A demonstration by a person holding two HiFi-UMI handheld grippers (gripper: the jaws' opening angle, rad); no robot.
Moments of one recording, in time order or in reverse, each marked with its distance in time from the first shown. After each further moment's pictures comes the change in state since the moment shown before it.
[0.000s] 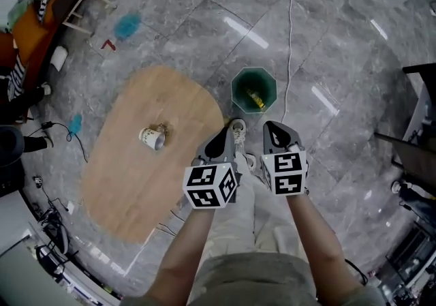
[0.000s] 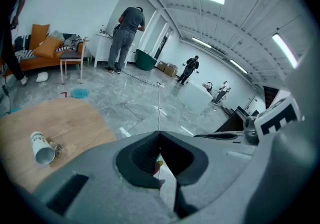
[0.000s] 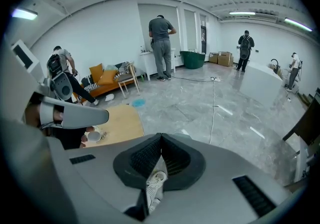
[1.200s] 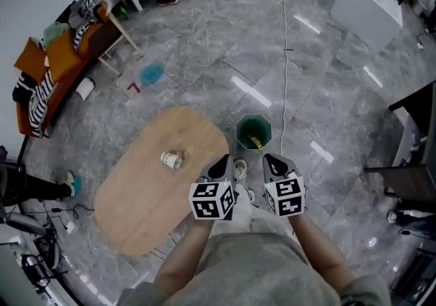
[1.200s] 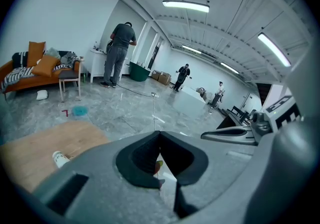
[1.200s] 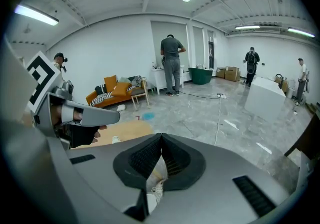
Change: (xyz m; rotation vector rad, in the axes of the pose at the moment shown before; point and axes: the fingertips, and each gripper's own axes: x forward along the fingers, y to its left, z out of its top) left arm -0.124 -0.064 0.053 0.095 -0.101 -0.021; right arm -0.154 0.038 0.058 -0.078 -0.159 0.072
